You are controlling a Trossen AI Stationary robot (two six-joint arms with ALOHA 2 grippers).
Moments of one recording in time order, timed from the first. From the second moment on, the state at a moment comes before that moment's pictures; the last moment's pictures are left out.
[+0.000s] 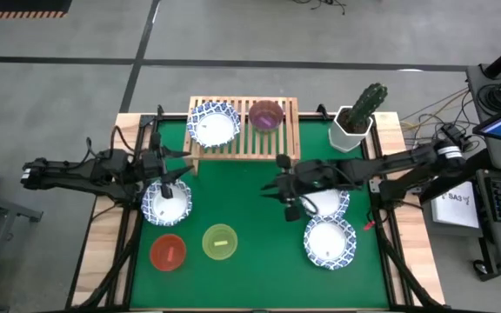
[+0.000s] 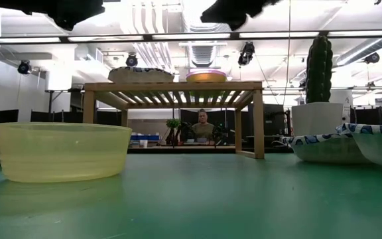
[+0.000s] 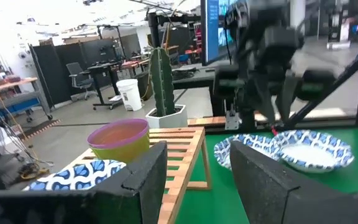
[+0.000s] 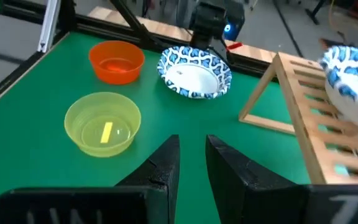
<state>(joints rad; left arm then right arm) -0.07 0.46 0.49 0.00 -0.32 0.17 0.10 1.38 1.02 -0.04 0.03 -0.19</state>
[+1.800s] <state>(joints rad) -0.29 1.41 0.96 -1.09 -0.08 -1.19 0.05 0.79 0.59 0.09 0.03 -0.34</state>
